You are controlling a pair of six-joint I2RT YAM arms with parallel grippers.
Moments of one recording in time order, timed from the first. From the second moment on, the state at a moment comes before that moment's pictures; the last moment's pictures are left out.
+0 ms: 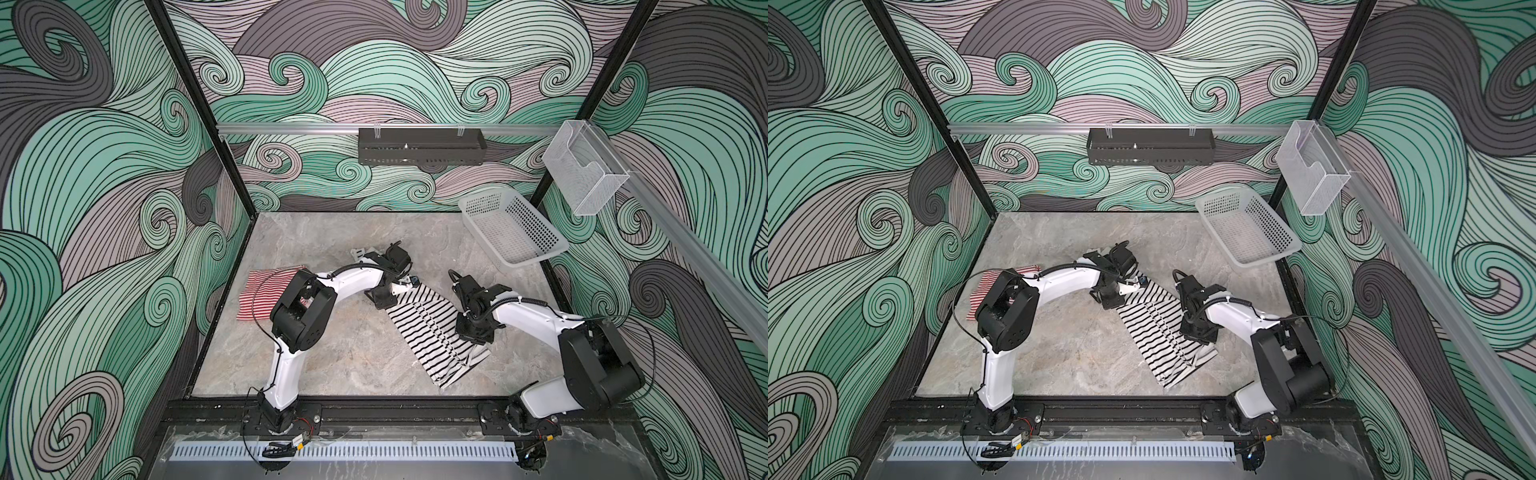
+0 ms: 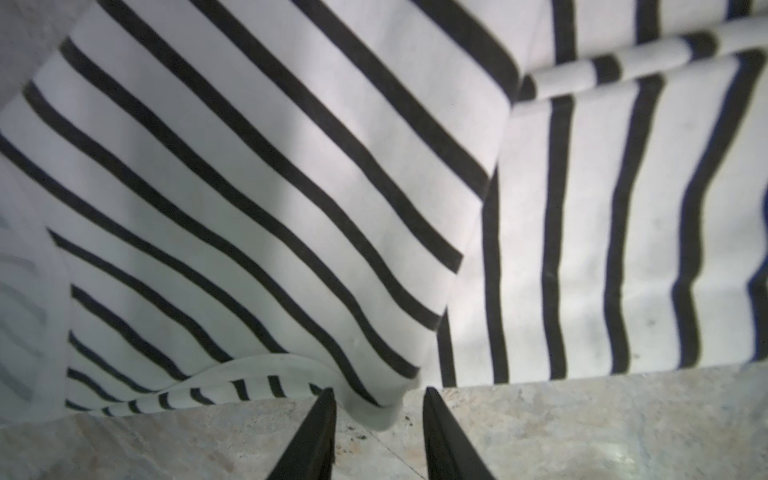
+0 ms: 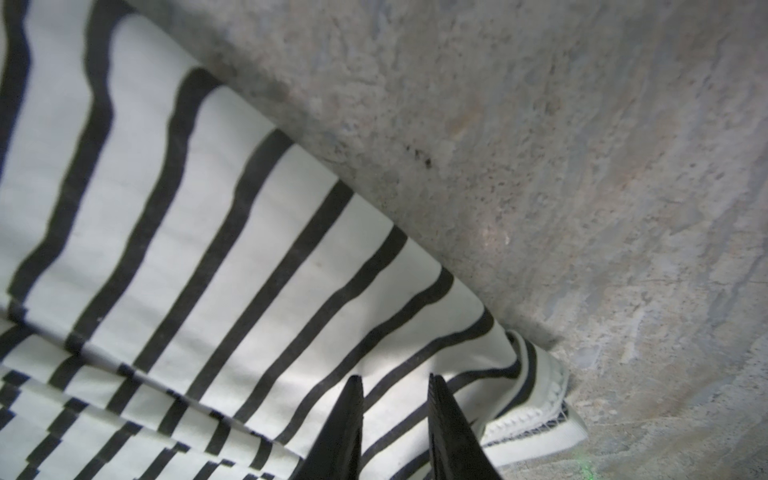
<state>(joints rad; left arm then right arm) -0.70 2.04 1.50 -0.84 -0.09 0.58 0.45 1.49 0.79 -0.84 0.02 0.71</state>
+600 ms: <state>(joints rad) -0.70 2.08 1.56 -0.81 -0.15 0.61 0.46 1.49 0.75 -0.82 -0.01 0.73</state>
